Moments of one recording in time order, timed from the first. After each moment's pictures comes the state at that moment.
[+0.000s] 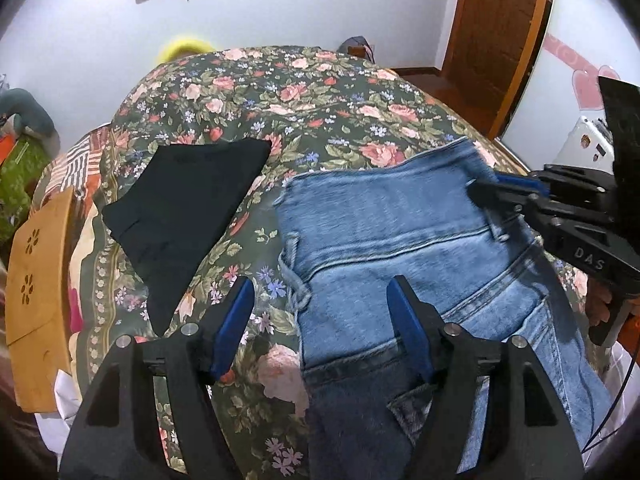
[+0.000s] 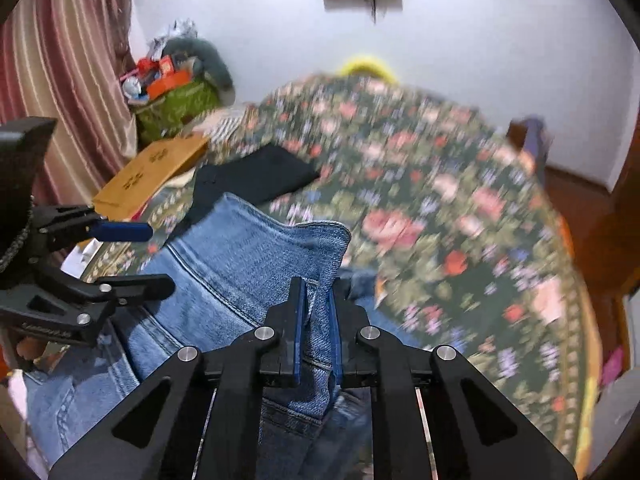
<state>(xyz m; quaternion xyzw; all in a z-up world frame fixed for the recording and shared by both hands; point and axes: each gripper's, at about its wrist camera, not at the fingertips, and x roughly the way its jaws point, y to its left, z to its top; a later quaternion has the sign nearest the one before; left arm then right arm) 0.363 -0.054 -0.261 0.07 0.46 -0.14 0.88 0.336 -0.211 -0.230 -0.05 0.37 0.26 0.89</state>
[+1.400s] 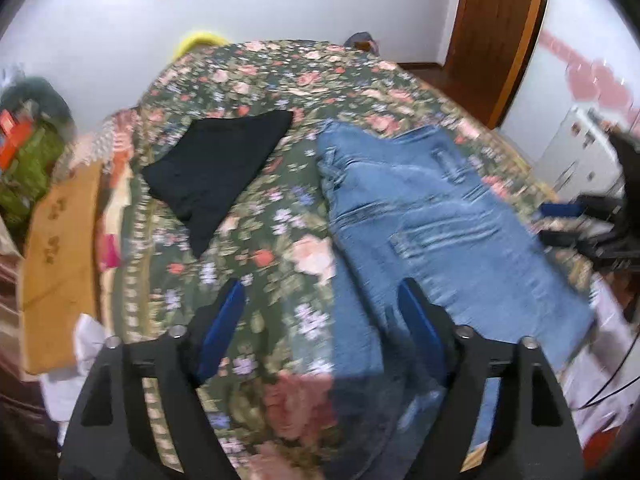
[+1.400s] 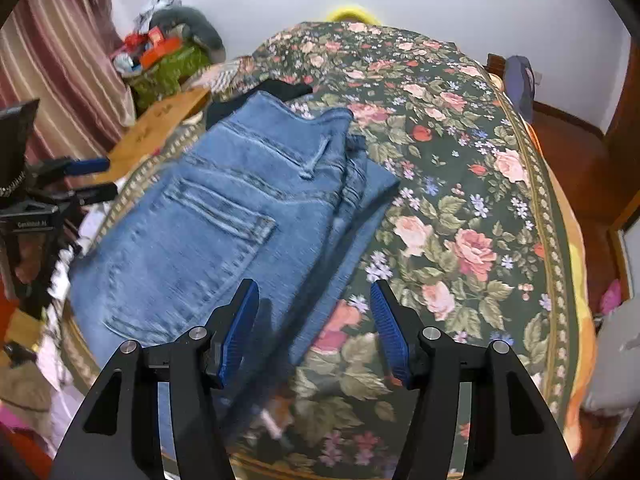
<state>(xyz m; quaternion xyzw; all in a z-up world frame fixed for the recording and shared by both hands) 0.277 -0.010 -0.236 0.06 0.47 -0.13 0.87 0.255 -0.264 -0.248 -0.02 0.47 0.25 0.84</state>
